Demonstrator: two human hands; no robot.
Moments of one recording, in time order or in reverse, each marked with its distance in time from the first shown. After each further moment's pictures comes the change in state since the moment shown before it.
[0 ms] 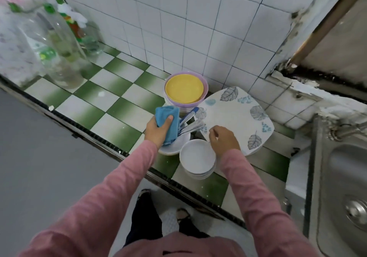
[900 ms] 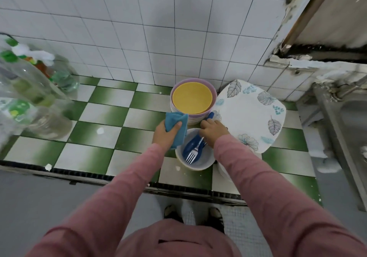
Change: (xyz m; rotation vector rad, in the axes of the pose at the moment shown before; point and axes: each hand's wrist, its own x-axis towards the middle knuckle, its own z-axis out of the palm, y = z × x) left_hand 0.102 0.025 -0.063 0.192 -0.402 0.025; right_hand 0.069 -0.095 0.067 -0.776 -0.251 -0.203
